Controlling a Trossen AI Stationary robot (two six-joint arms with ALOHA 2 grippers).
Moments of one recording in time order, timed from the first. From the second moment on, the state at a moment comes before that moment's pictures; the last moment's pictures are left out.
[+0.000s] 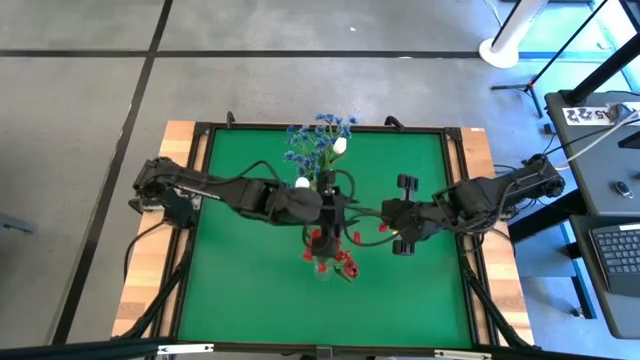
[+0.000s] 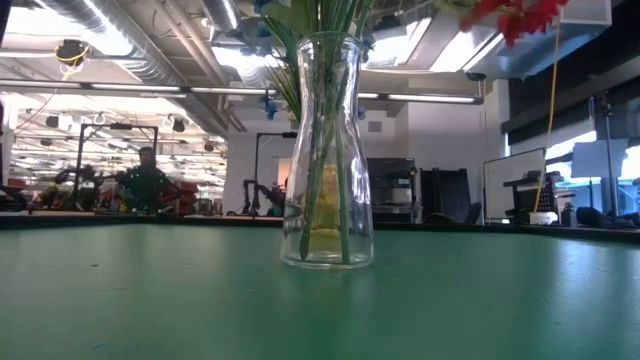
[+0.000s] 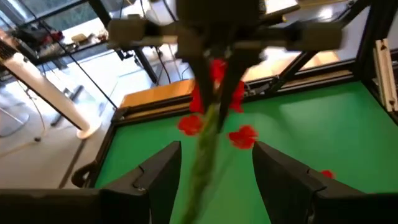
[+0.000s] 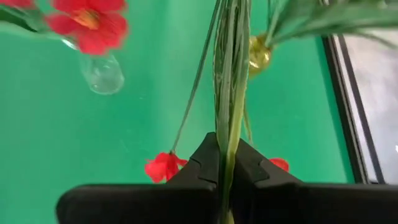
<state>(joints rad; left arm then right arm) -0.23 1.74 1.72 -0.44 -0.41 0.15 0.41 1.41 1.55 -1.20 0.45 0.30</state>
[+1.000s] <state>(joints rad) -0.18 1.74 1.72 -0.49 -0.40 0.08 0.41 1.41 1.61 -1.12 0.45 0.23</state>
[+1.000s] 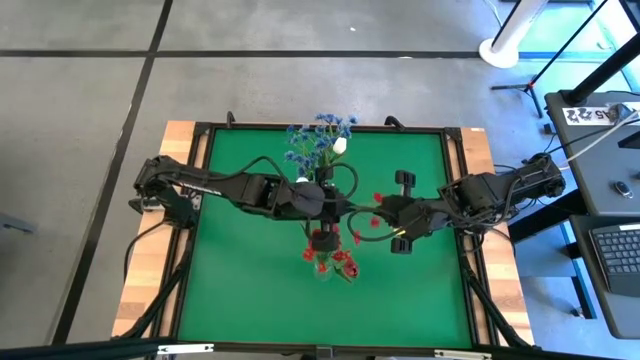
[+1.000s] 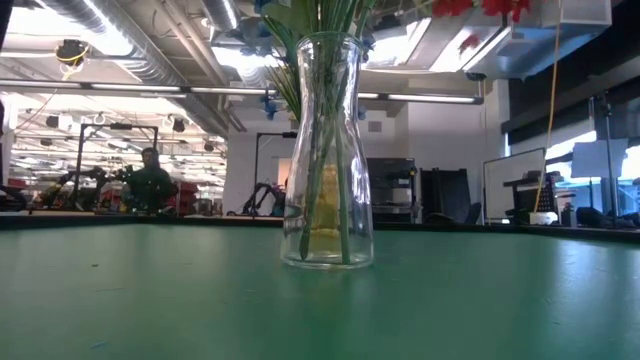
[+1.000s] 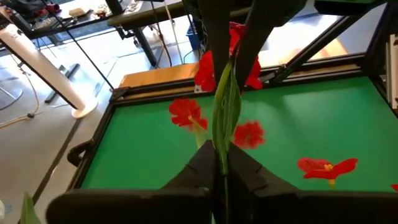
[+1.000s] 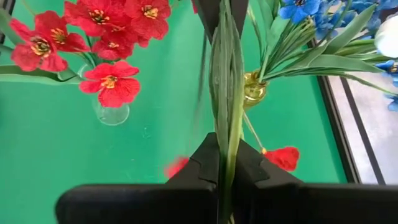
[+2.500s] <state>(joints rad) -0.24 1.59 1.72 -0.55 -0.56 0.01 0.46 1.33 1.82 -1.45 0.67 0.47</state>
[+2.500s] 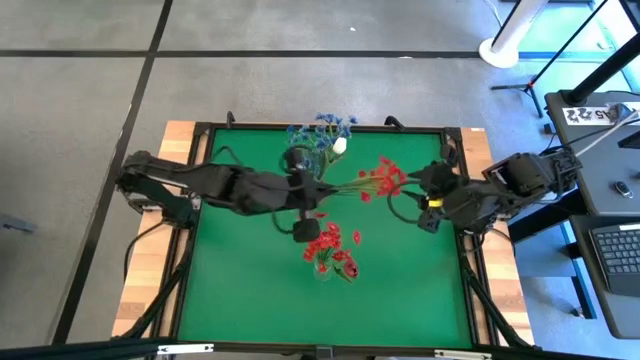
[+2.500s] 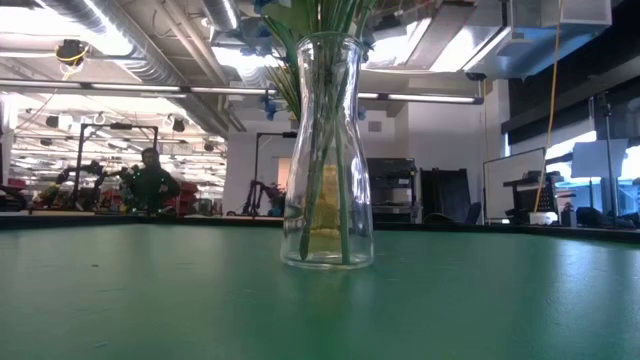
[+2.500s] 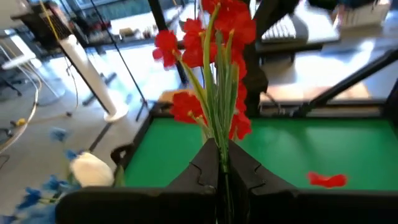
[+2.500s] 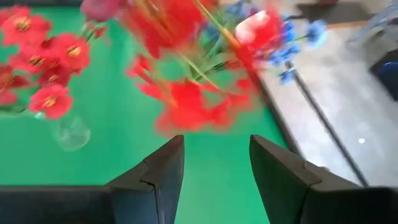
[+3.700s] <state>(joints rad) -0.35 1.36 0.86 1.05 -0.21 0.08 0.56 0.95 0.73 0.54 0.43 -0.27</state>
